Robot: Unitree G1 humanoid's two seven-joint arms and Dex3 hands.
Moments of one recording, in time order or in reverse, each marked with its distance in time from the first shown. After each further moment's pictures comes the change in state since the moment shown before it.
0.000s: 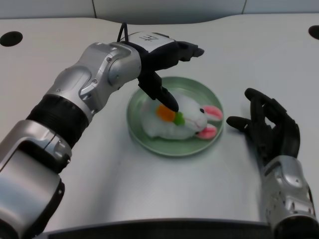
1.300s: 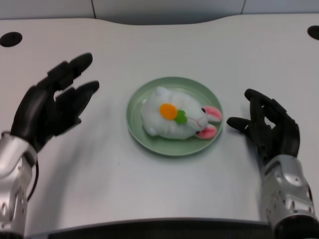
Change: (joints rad) left arm 0.807 -0.014 0.656 -0.591 -0.894 0.214 -0.003; right arm -0.003 -0.005 0.008 -0.001 -0.013 0.013 -0.020
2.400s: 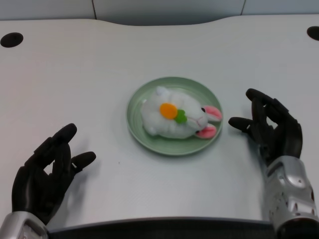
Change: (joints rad) left arm 0.319 -0.209 0.100 -0.176 -0.181 0.218 0.165; right arm 0.026 -0.001 -0.004 -0.051 -0.009 0.016 0.017
